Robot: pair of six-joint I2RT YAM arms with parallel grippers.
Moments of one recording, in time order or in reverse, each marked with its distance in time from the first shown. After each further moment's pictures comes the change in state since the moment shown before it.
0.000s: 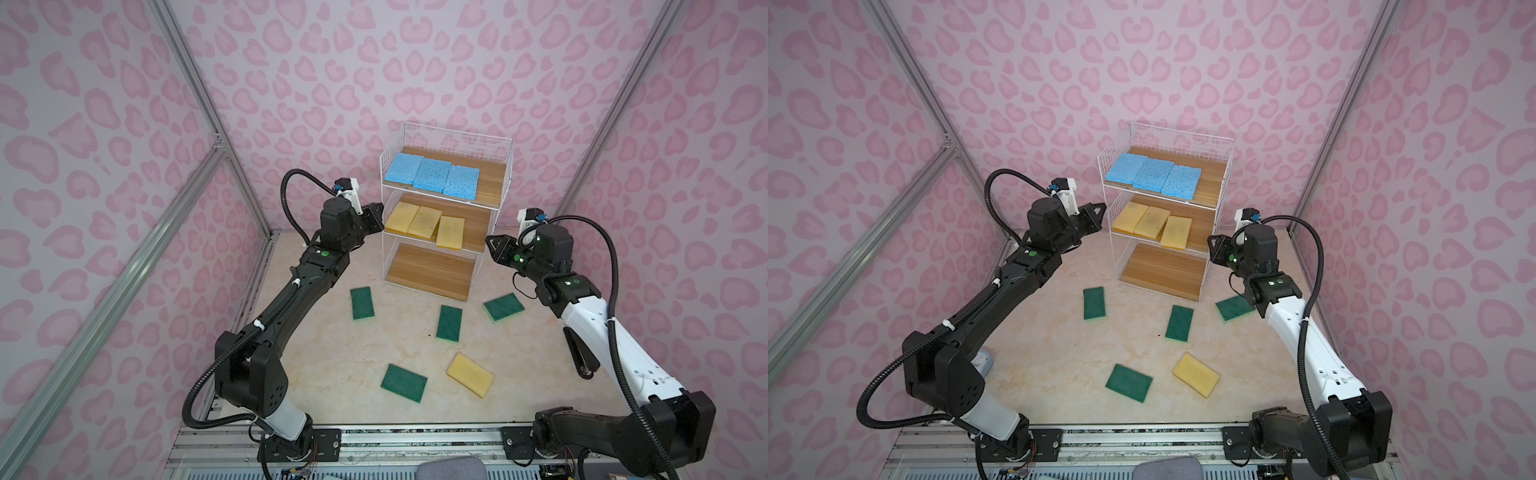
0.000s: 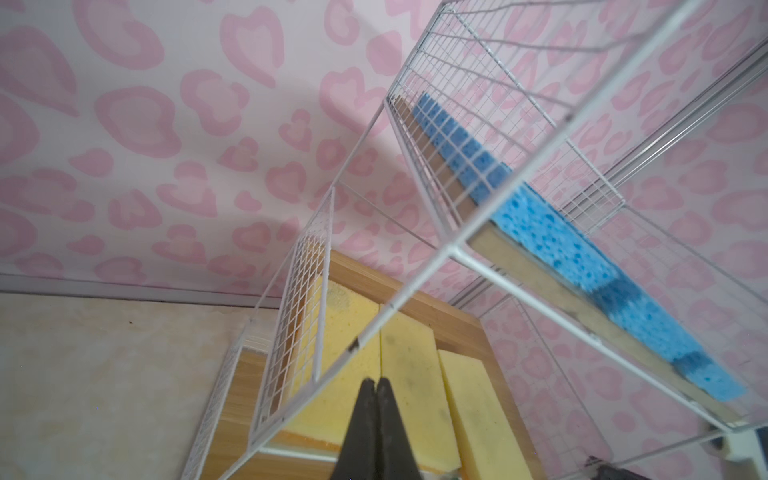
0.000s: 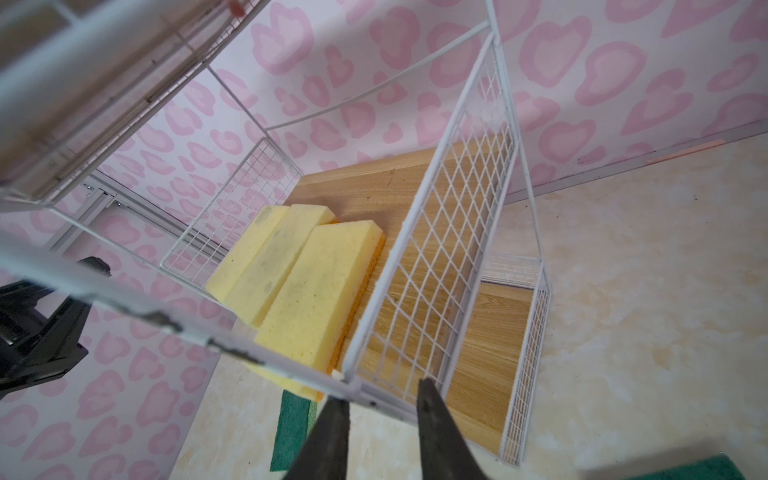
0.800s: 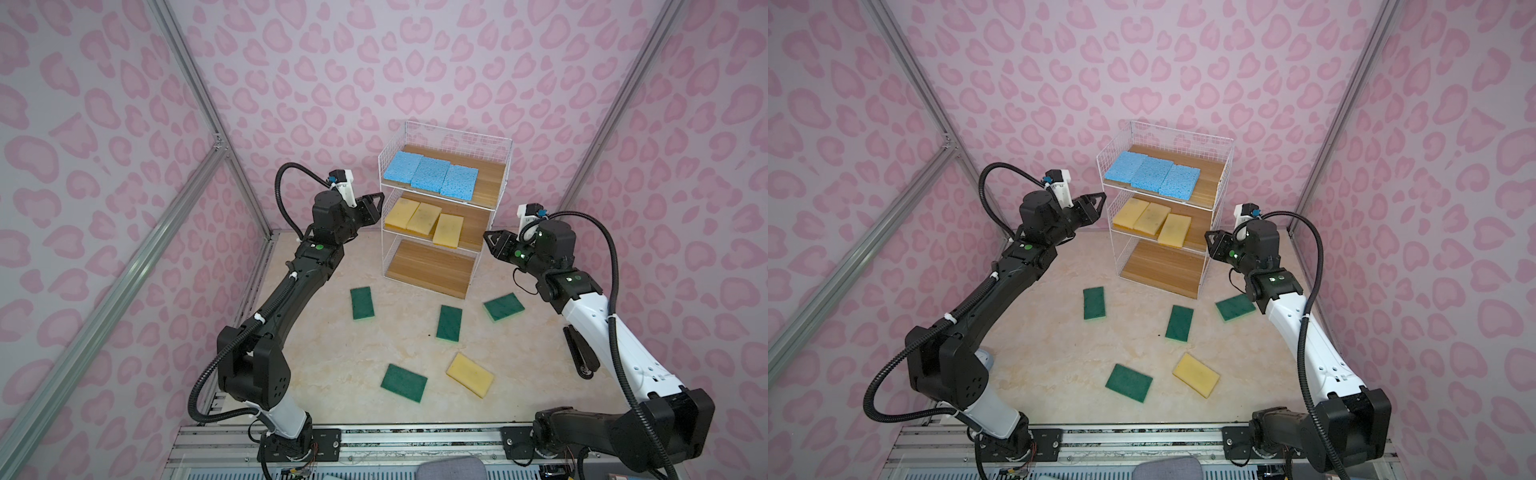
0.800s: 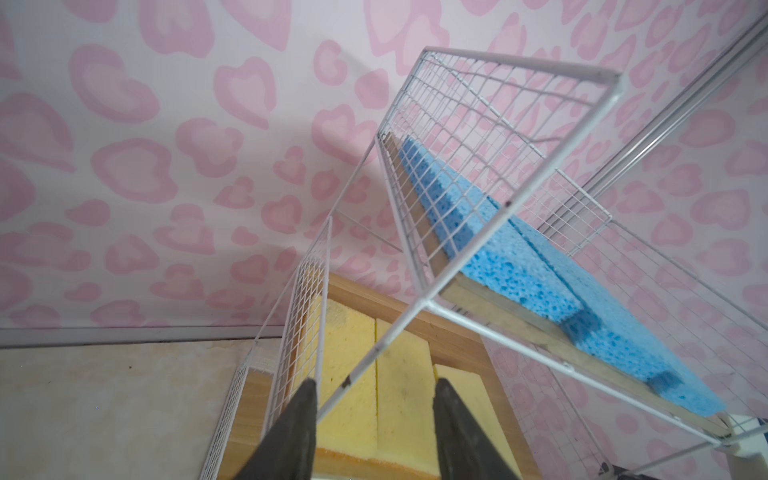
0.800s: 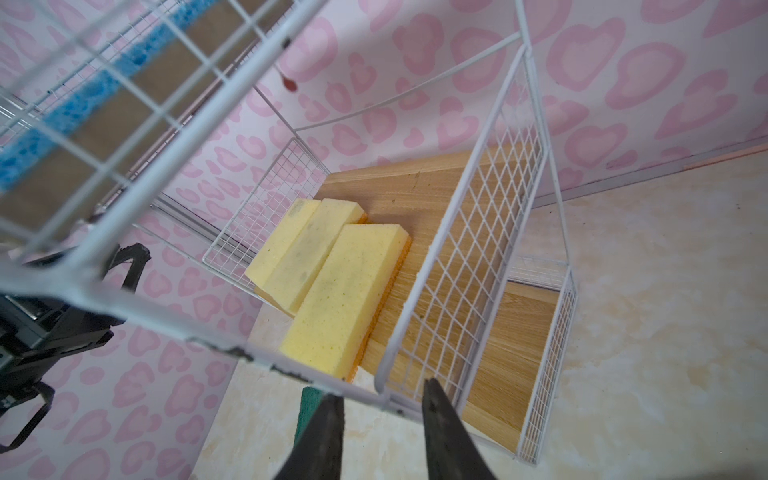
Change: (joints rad) left arm 0.068 0.064 0.085 0.046 0.112 0.070; right arm -0.007 0.006 0.028 0.005 -0.039 0.015
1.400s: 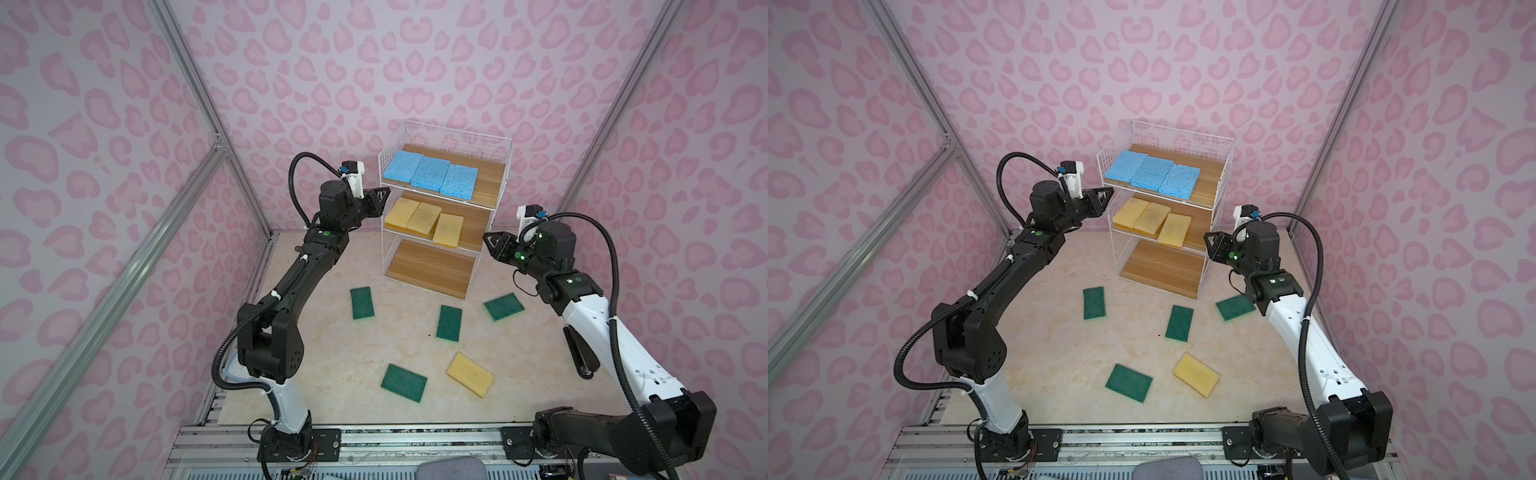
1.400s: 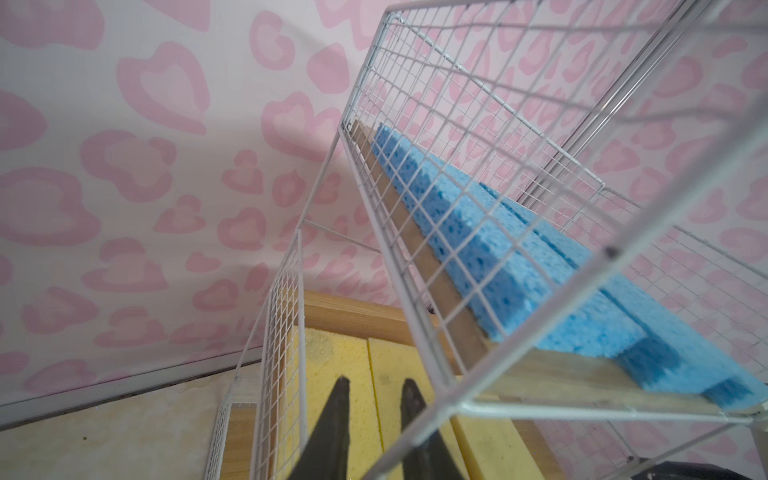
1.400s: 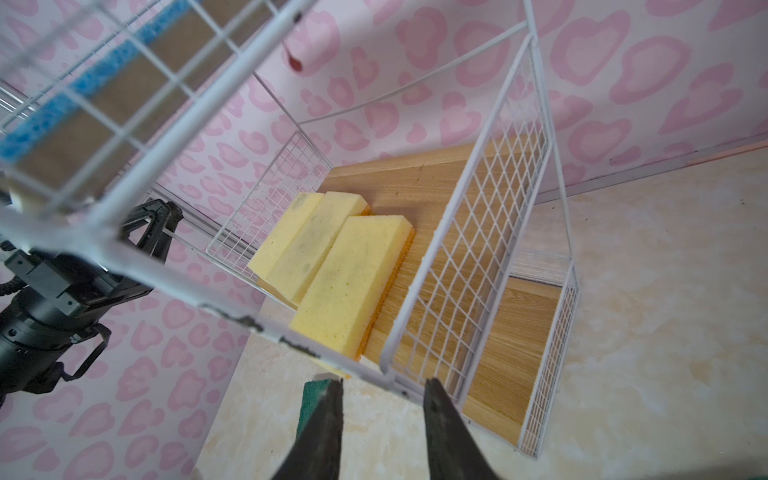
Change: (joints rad) left arm 0.017 0.164 0.151 0.023 0.135 0.091; right arm 0.008 -0.004 -0.008 -0.006 -0.004 0.000
